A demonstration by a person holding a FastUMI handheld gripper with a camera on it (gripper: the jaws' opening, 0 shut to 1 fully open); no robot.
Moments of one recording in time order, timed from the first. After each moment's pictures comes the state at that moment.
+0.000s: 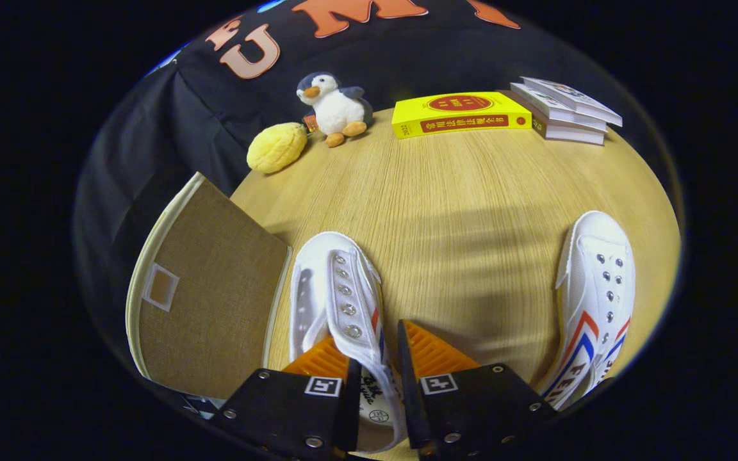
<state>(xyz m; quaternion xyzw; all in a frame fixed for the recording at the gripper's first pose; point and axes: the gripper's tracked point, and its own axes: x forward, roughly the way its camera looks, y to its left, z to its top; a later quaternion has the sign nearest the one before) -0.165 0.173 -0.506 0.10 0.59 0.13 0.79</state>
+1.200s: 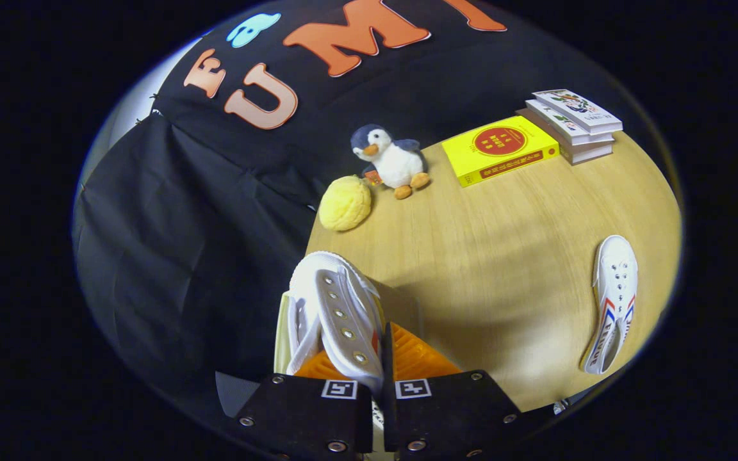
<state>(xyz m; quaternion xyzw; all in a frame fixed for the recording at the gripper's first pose) -0.106 0.301 -0.319 0.25 0.57 0.13 0.77</state>
